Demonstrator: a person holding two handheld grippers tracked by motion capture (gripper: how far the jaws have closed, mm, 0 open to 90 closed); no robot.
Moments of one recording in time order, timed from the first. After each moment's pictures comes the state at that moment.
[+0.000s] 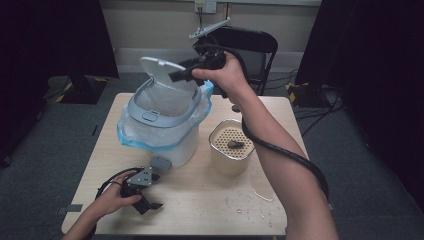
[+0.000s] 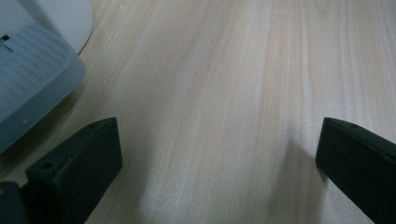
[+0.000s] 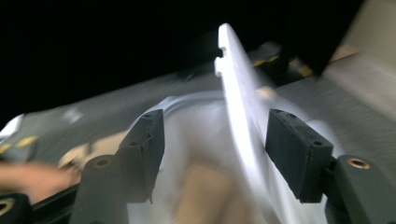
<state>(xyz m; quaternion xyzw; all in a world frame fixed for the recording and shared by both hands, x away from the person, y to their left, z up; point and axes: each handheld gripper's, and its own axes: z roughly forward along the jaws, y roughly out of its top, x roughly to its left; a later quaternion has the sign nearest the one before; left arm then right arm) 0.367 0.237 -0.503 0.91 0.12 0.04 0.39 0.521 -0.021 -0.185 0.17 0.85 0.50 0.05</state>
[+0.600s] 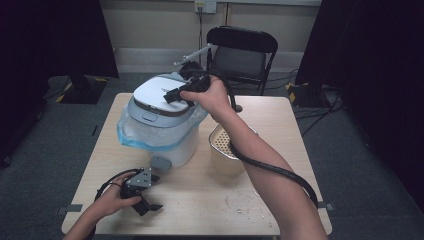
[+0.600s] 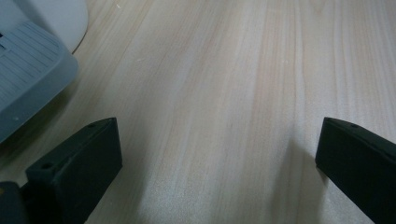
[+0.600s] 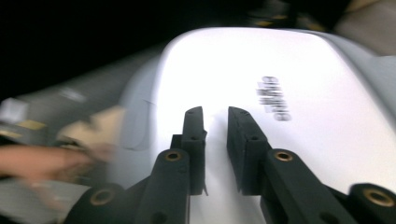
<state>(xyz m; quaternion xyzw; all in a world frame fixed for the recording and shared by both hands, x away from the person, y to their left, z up) 0.363 0.237 -0.503 0.91 0.12 0.04 0.39 0.506 0.011 -0.235 0.21 0.88 0.43 0.04</state>
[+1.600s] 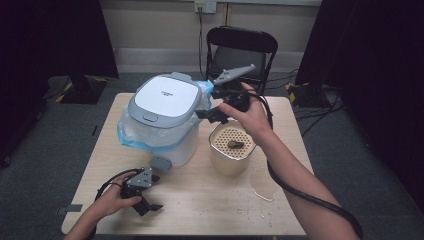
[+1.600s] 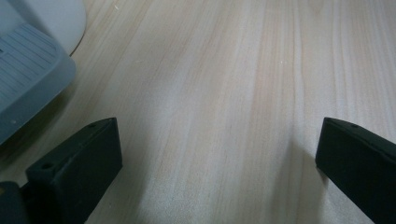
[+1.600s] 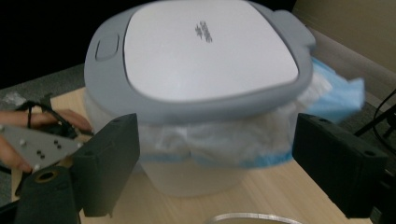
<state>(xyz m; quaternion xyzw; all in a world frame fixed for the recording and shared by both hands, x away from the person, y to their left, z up) 0.364 0.236 -0.502 0.91 0.11 0.04 0.39 0.462 -0.084 -0.250 0.23 0.85 0.45 0.13</state>
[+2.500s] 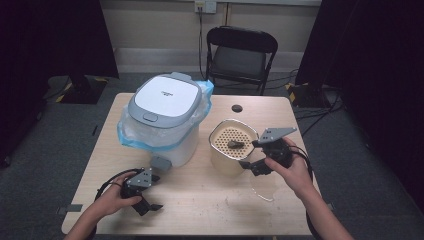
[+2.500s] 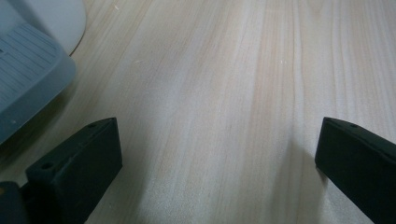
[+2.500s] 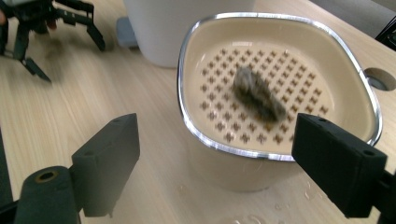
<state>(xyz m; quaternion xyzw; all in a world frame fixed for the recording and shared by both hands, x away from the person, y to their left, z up) 0.363 0.236 -0.503 0.91 0.12 0.04 0.39 0.390 -0.195 -0.359 0.26 0.87 0.40 0.13</state>
